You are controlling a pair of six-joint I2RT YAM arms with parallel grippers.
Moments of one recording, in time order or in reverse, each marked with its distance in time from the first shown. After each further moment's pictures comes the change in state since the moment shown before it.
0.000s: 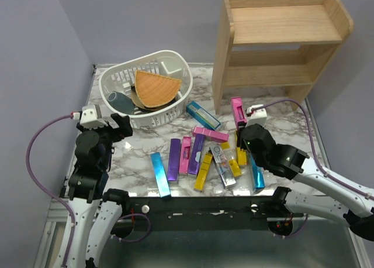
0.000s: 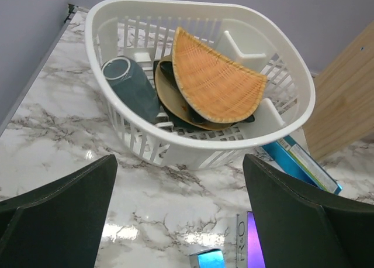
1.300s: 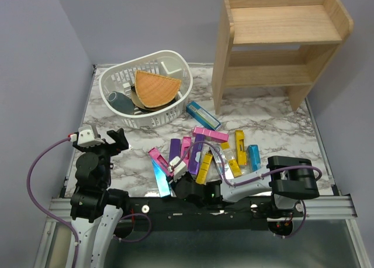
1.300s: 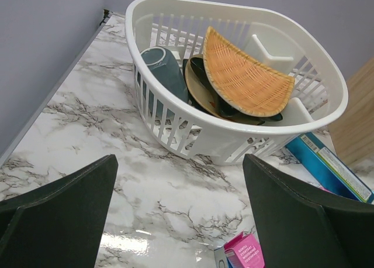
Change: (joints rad) left arm 0.000 -0.237 -0.146 -0.034 -0.094 0.031; right arm 0.576 0.816 -0.048 0.909 -0.029 -0.033
